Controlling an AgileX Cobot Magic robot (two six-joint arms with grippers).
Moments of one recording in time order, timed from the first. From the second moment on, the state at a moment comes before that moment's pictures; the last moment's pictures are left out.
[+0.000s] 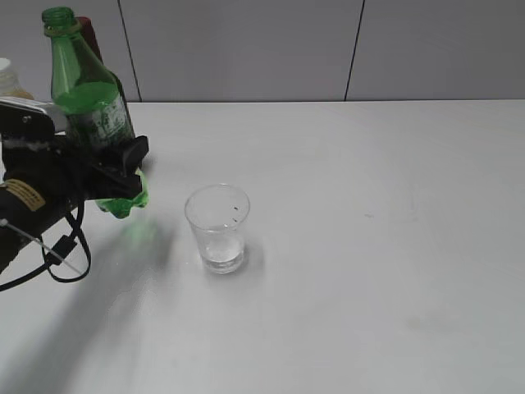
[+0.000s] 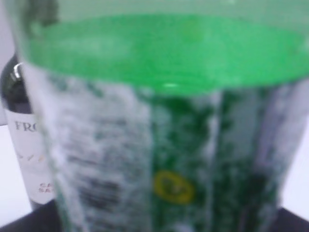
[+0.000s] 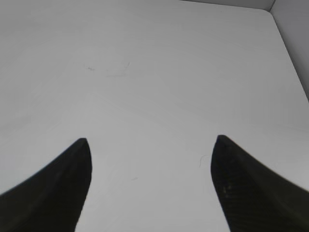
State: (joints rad) left arm -0.36 1.87 -0.48 -0.05 -1.16 0.02; right arm 0.06 0.00 -0.42 0.10 0.95 -0.12
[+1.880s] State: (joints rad) left arm -0.36 2.19 -0.83 0.13 -1.16 -0.03; right arm 0.06 0.00 -0.42 0.10 0.95 -0.12
